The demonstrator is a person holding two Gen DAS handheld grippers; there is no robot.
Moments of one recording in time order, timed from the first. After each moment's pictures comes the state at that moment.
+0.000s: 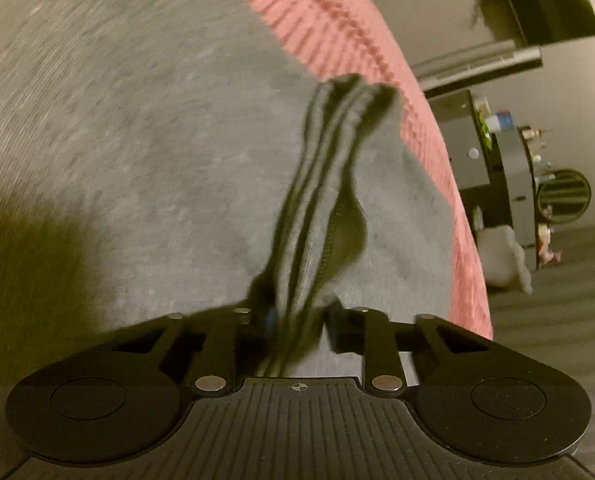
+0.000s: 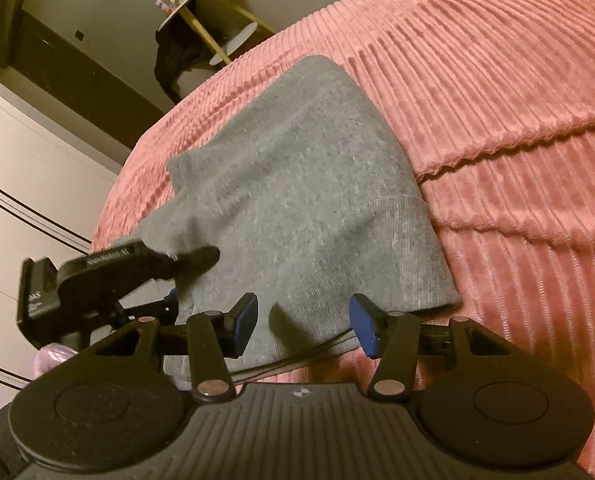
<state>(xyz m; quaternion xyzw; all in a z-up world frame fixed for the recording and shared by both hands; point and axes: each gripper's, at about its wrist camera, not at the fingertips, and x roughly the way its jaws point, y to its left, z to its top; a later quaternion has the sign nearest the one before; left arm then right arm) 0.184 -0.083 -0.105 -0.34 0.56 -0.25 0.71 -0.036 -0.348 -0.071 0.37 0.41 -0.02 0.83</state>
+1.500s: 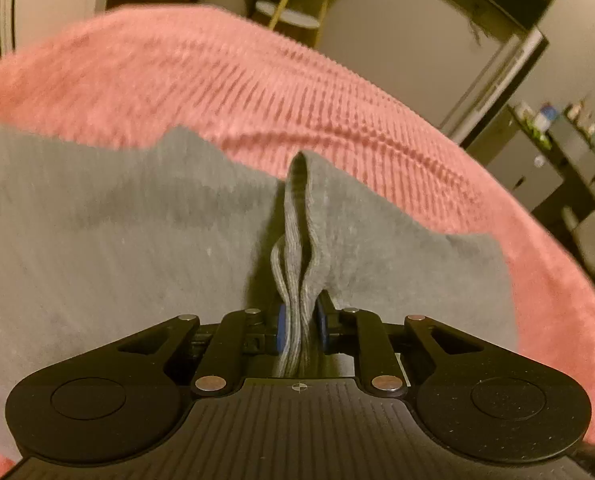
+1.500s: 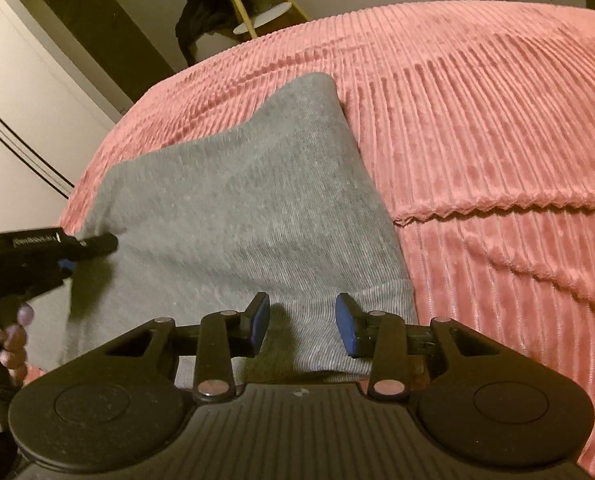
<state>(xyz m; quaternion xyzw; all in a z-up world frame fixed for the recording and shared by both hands) 0.151 -0.027 -0.016 -0.11 0.44 -0.14 0.88 0.005 -0.309 -0.058 0.25 0.45 -0.01 0.86</state>
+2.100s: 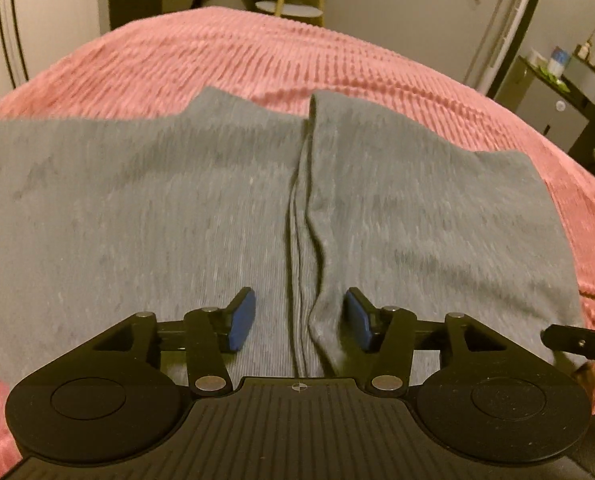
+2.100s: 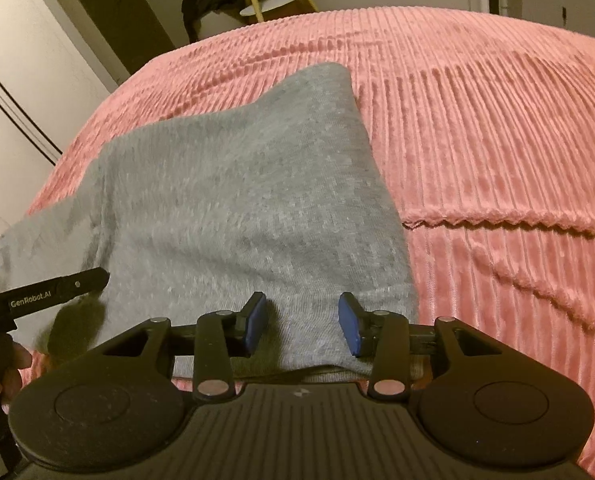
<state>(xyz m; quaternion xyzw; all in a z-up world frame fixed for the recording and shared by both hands) 0.099 -0.022 -0.041 -0.03 0.45 -0.12 0.89 0.016 -0.294 -0.054 0.19 0.47 -0.01 0.86</state>
